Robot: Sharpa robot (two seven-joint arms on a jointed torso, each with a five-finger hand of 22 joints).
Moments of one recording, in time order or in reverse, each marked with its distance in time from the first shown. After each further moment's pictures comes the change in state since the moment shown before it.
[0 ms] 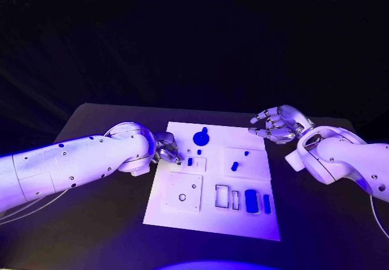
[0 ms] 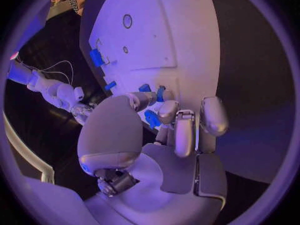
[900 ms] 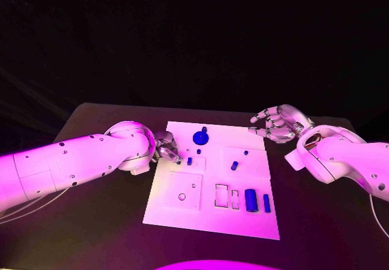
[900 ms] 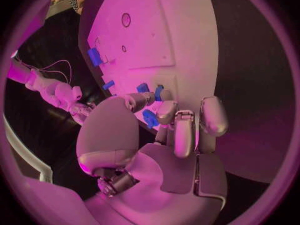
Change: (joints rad) left arm 0.001 0.006 0.001 -0.012 0.006 0.007 -0.013; left_hand -0.076 -0.029 0.027 -0.055 -0.004 0.035 -0.028 -0.009 -0.009 0.016 -0.009 0.000 0.006 0.001 -0.009 0.004 0.000 0.000 0.007 -0.007 0.000 -0.002; right arm 0.000 -0.002 0.000 0.001 0.000 0.000 0.000; right_hand 0.000 0.000 0.000 0.000 0.000 0.000 0.000 0.000 0.000 0.000 0.000 0.000 0.000 0.000 0.000 0.000 0.001 0.000 0.000 0.000 0.000 0.000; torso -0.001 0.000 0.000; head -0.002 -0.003
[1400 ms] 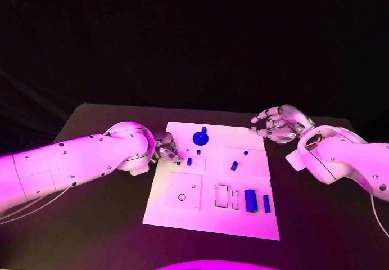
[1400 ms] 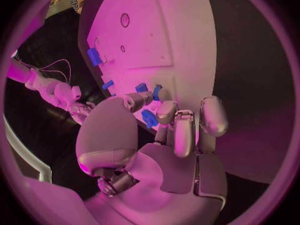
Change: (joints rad) left arm -0.001 -0.001 -0.001 -0.005 0.002 0.001 0.000; left_hand -0.023 -0.004 -0.056 0.026 0.000 0.016 -0.009 -0.005 -0.004 0.000 0.000 0.000 0.001 -0.004 -0.004 0.000 0.000 0.000 0.000 0.000 0.000 -0.001; right arm 0.000 -0.006 0.000 0.002 0.000 -0.001 0.000; right_hand 0.000 0.000 0.000 0.000 0.000 0.000 0.000 0.004 -0.001 0.000 0.000 0.000 0.000 0.000 0.000 0.000 0.000 0.000 0.000 0.000 0.000 0.000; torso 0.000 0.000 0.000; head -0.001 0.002
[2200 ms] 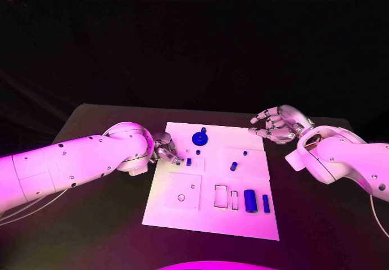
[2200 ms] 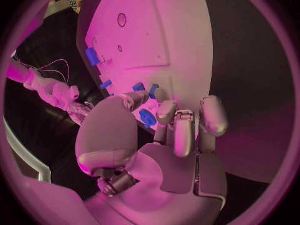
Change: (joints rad) left arm -0.001 0.003 -0.001 -0.010 -0.004 0.000 -0.005; left_hand -0.017 -0.004 -0.131 0.070 0.001 0.014 0.003 -0.012 -0.004 0.000 0.000 0.000 0.003 0.000 0.000 0.000 0.000 0.000 0.004 -0.004 -0.004 -0.001; right arm 0.000 -0.002 0.000 0.000 0.000 0.000 0.000; right_hand 0.000 0.000 0.000 0.000 0.000 0.000 0.000 0.000 0.000 0.000 0.000 0.000 -0.003 0.000 0.000 -0.004 0.000 0.000 0.000 0.000 -0.008 -0.002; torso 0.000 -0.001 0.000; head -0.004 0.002
